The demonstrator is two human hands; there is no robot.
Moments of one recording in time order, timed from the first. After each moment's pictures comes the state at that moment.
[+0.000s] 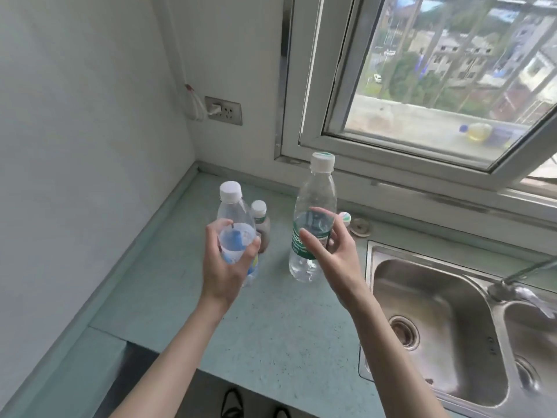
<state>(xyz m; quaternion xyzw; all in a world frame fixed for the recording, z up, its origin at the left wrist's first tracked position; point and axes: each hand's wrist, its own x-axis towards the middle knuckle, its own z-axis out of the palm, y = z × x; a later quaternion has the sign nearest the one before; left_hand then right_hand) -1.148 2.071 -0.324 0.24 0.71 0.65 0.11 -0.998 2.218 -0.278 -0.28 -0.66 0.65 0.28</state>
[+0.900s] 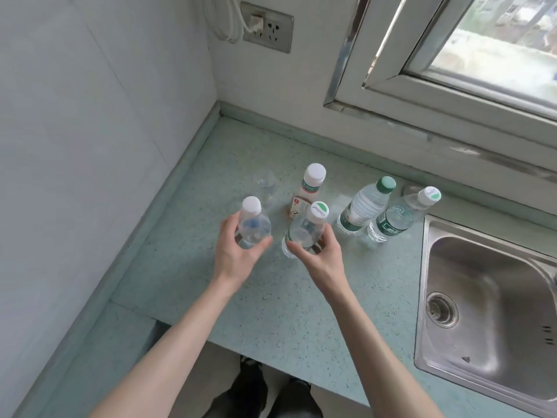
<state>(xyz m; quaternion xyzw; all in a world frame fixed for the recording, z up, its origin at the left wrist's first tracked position) -1.256 2.034 -0.467 0.19 0.79 0.54 0.22 -1.112 2.169 -0.450 -0.41 -0.67 0.59 0.18</state>
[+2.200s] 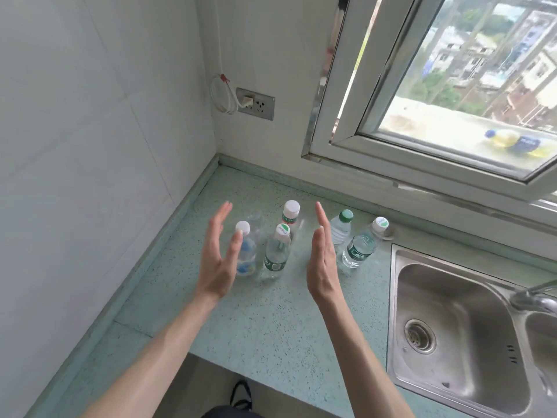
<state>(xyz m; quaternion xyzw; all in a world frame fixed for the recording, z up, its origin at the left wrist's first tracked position) -1.234 2.023 -0.347 0.31 0.73 0.60 0.12 -1.098 2.158 -0.327 -0.31 -0.72 0.54 0.31</state>
